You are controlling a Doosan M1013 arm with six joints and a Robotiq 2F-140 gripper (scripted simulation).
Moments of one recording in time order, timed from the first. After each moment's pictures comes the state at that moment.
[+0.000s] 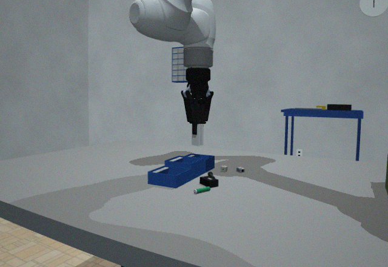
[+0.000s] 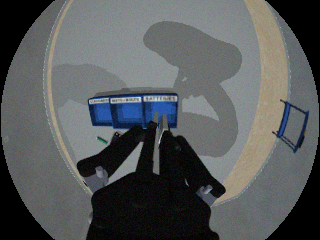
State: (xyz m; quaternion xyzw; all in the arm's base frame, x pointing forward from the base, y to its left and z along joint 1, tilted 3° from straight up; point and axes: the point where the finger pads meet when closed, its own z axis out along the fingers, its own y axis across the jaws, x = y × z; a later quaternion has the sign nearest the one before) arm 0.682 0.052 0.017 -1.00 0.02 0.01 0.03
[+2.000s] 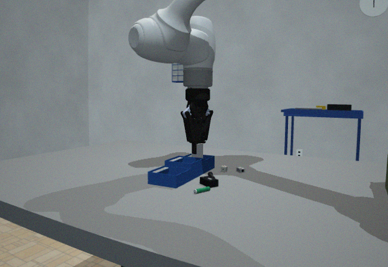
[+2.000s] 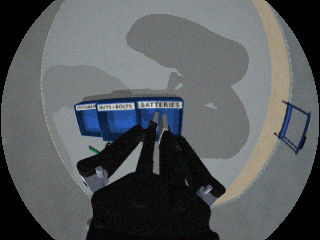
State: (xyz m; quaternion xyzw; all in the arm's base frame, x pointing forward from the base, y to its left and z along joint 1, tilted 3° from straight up) arm 0.682 0.055 -0.043 -1.00 0.02 0.01 0.03
